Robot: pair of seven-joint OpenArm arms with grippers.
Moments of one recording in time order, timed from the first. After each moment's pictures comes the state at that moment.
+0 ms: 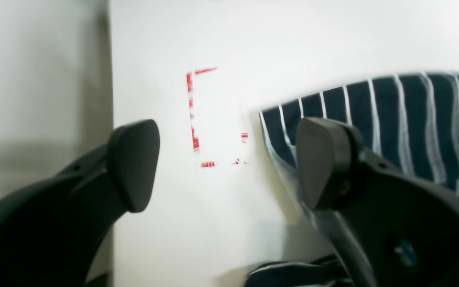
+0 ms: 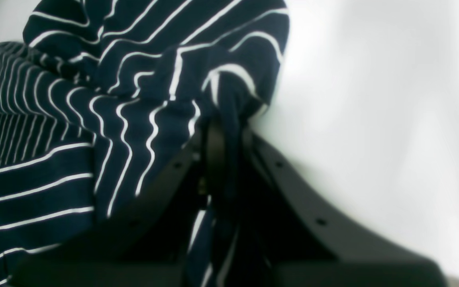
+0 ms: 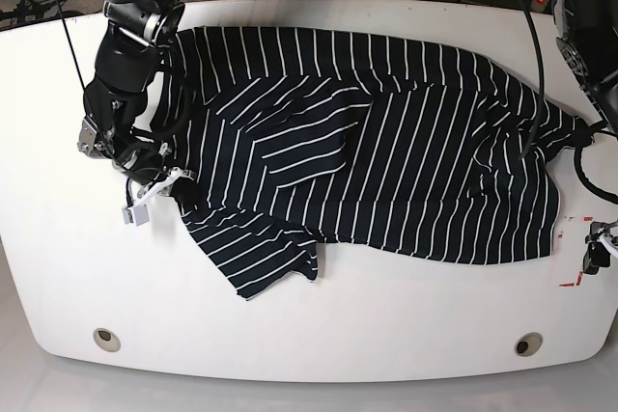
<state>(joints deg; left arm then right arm) -32.7 -32.2 -24.7 69.0 -13.9 -42.8 54.9 21.6 11.0 30.2 43.6 18.7 42.5 -41.4</state>
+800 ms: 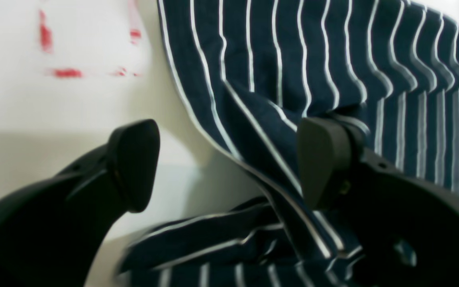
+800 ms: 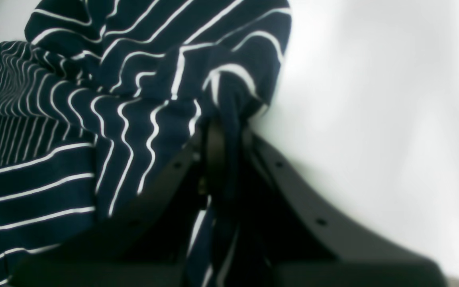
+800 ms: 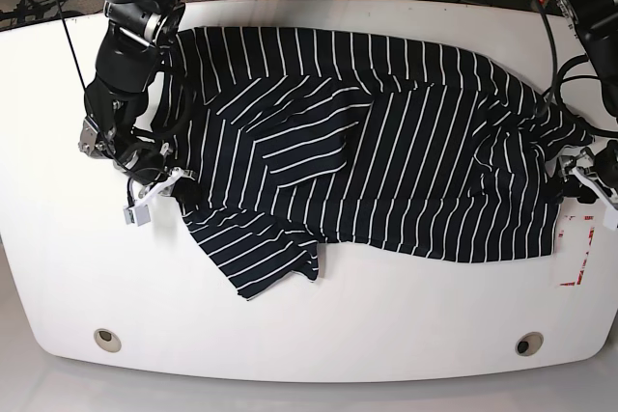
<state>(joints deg) -16.4 -33.2 -26.3 60.1 -36.0 -42.7 52.8 21.6 10.8 30.2 43.6 18.7 42.5 -41.4</state>
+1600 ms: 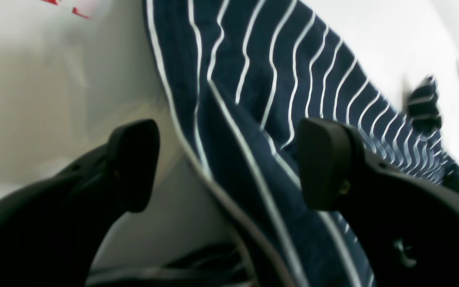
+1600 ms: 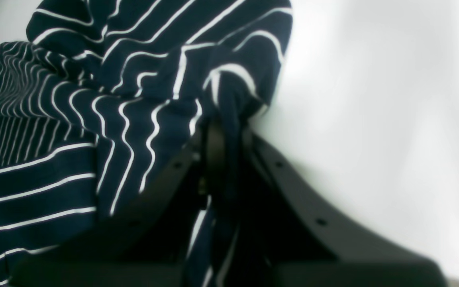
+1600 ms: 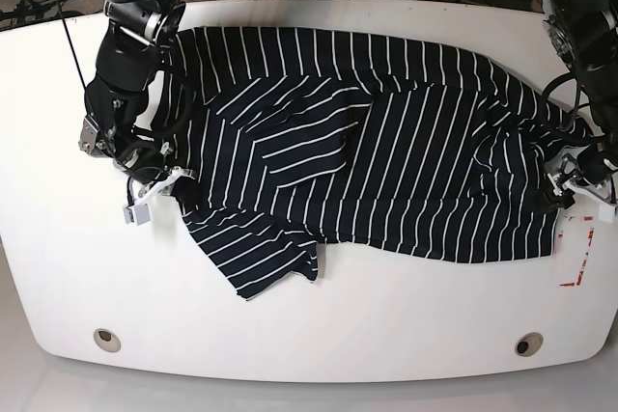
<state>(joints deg) -26.2 -29.8 -33.6 35.9 -38.7 -42.4 50.8 21.3 10.8 30.2 43.6 18.9 42.5 -40.9</state>
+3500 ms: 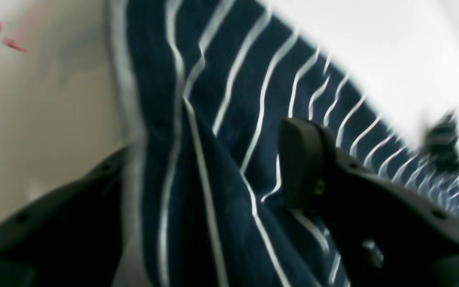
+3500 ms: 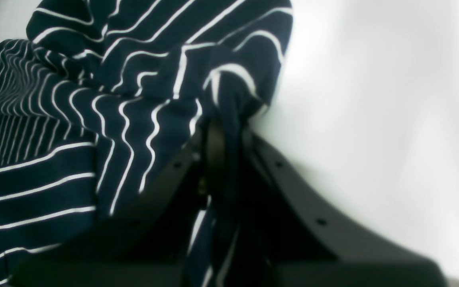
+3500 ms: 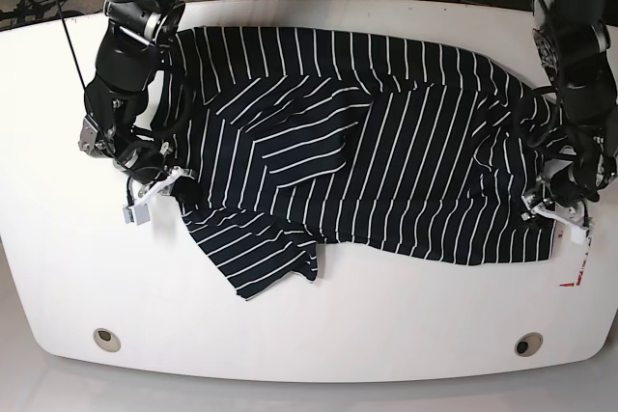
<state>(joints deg) -30.6 -26.5 -20.3 34.0 -36.1 -29.8 41.7 21.3 11.0 30.2 43.6 18.9 42.5 -41.0</state>
